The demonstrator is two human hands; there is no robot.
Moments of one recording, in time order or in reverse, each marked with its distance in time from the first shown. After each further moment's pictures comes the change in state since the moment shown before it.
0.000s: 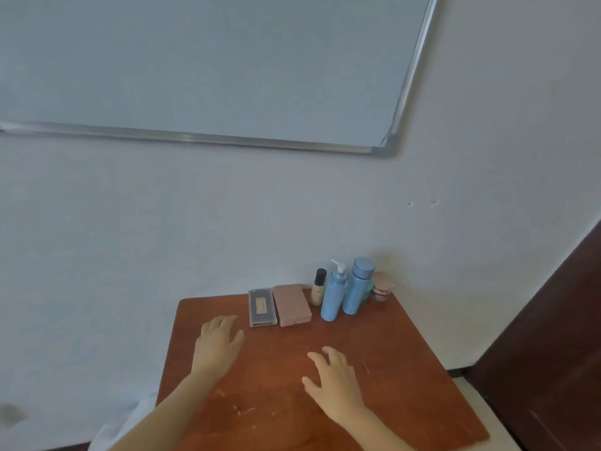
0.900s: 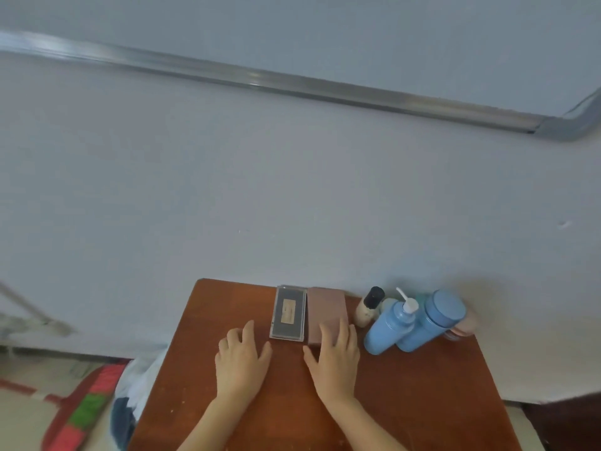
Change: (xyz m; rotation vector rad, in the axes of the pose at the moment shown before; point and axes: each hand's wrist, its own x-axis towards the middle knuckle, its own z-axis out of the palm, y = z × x) left_hand 0.060 0.005 0.068 0.107 0.008 -0.374; right_hand 0.170 -0.002 0.059 -0.108 0.160 -0.010
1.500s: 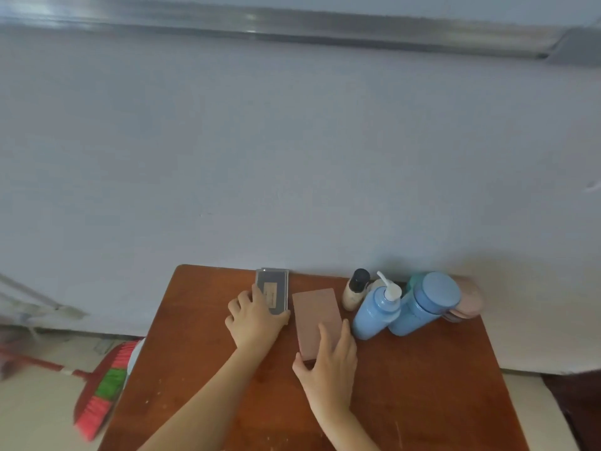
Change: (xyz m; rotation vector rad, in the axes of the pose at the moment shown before) left_hand 0.038 0.067 0.031 0.093 -0.067 -0.179; right_hand -0.021 0.034 0.017 0.191 0.130 -0.004
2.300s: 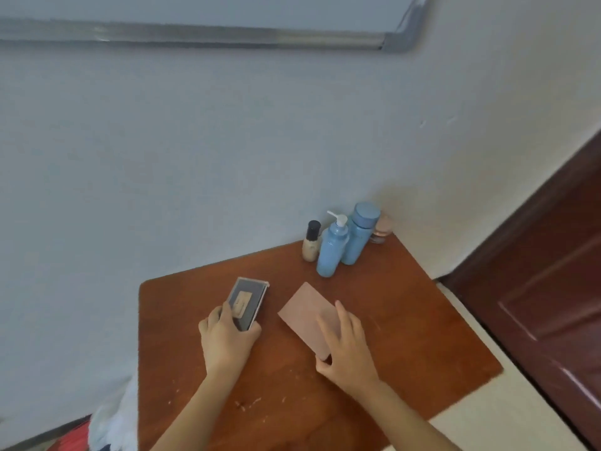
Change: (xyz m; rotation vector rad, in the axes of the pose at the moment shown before) left_hand -0.045 -0.091 -0.026 -0.250 -0.059 0.376; right_hand -0.103 0.005 -0.038 -0.252 0.122 -0.132
